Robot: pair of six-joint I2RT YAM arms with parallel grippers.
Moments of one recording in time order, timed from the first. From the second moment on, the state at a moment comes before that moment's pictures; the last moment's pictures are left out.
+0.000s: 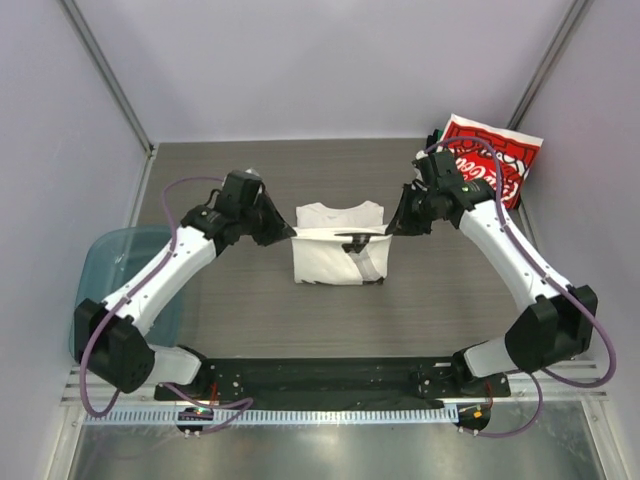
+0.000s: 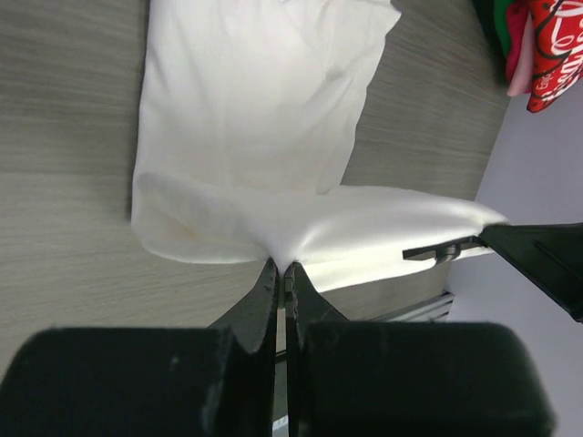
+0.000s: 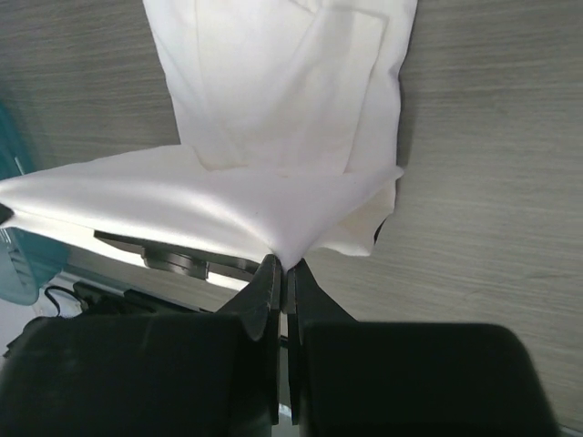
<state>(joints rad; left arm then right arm) -0.48 1.33 1.15 -0.60 0.14 -0.94 0.32 1.41 1.32 -0.88 -0.22 0.54</state>
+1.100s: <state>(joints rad) -0.22 2.61 2.43 -0.77 0.42 -0.81 0.16 2.29 2.03 -0.87 -0.26 0.50</state>
